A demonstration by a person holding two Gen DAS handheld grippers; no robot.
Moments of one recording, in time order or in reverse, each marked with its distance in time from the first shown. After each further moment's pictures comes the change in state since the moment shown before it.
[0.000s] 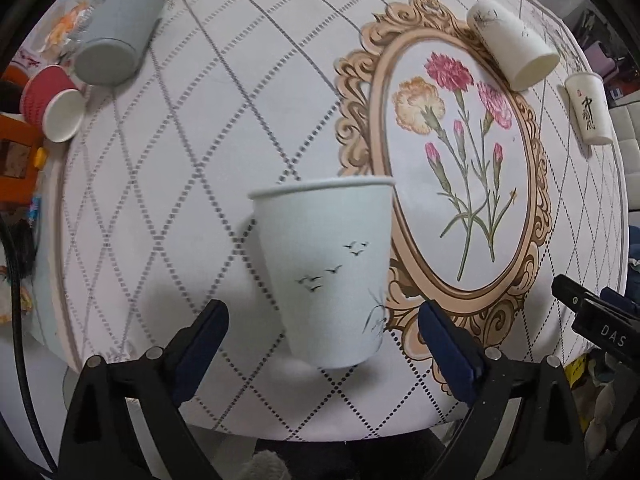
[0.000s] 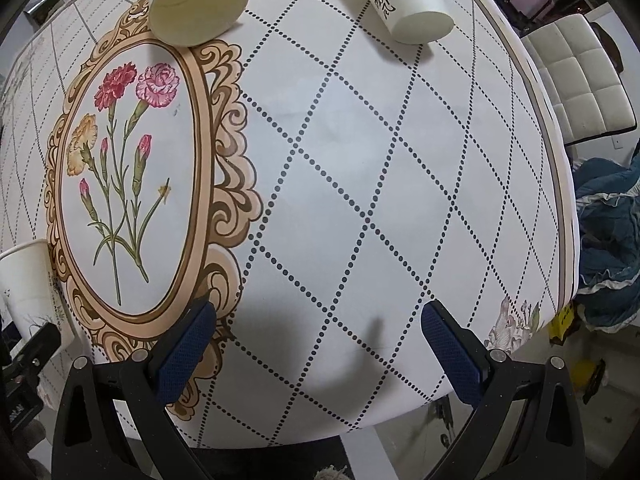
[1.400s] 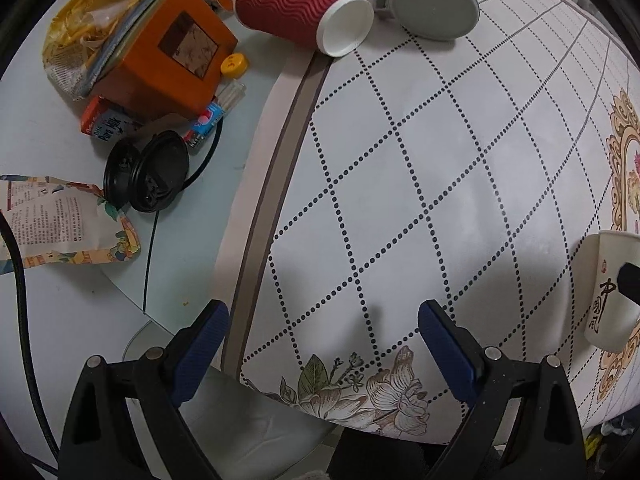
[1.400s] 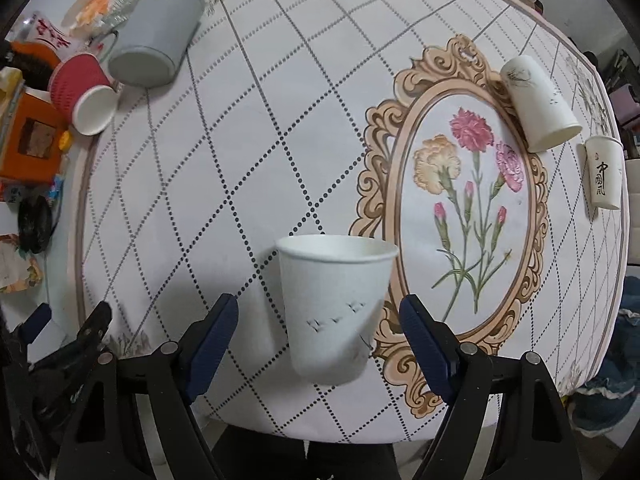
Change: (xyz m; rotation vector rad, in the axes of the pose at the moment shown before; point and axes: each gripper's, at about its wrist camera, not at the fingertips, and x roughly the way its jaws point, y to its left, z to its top) left arm 0.001 0.204 -0.045 -0.258 -0.027 0.265; right arm -0.067 0.260 -0.014 -0.362 -0.026 0.119
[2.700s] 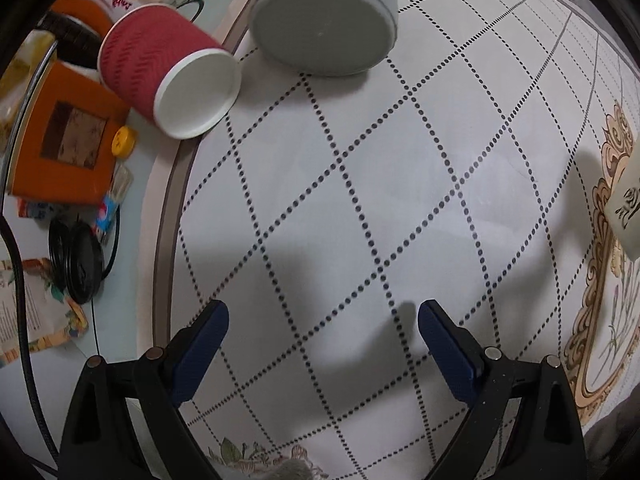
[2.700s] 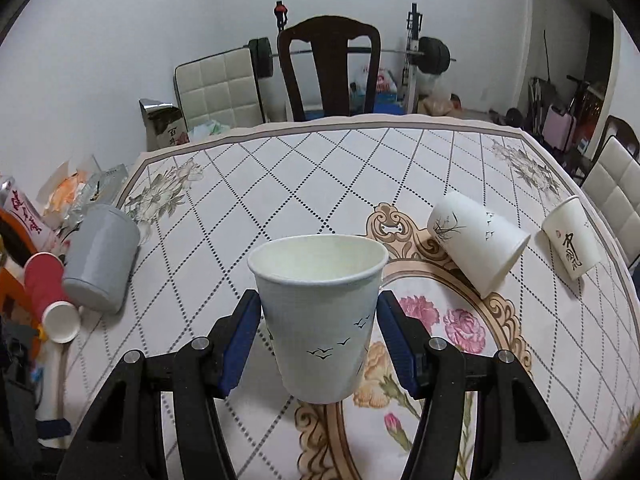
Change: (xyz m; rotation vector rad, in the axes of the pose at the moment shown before) left arm 0.021 -0.096 0.093 0.071 0.015 -0.073; right arm -0.012 -0.058 0.052 0.251 -0.725 -0.039
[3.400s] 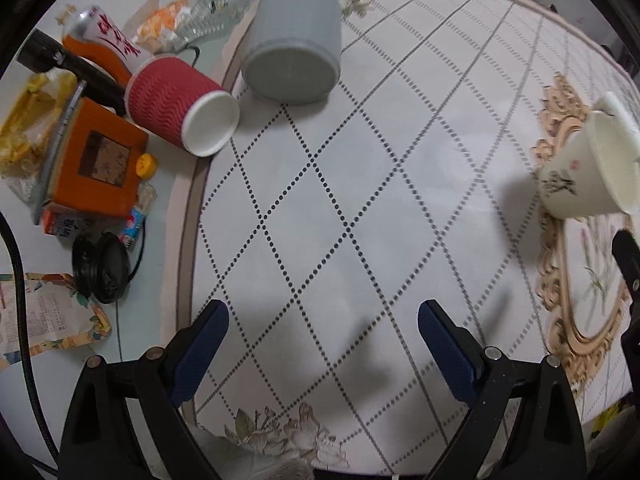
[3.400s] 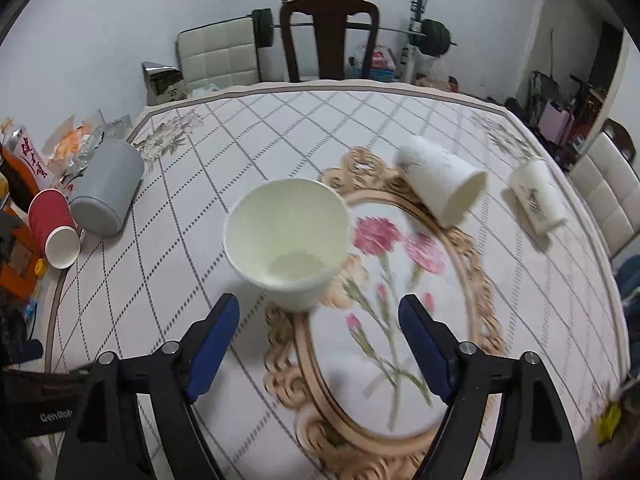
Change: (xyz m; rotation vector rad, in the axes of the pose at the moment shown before) left arm -0.068 -0.042 -0.036 0.102 -0.125 0.005; right arm -0.056 -0.020 -0.050 -0.055 0.114 -0.046
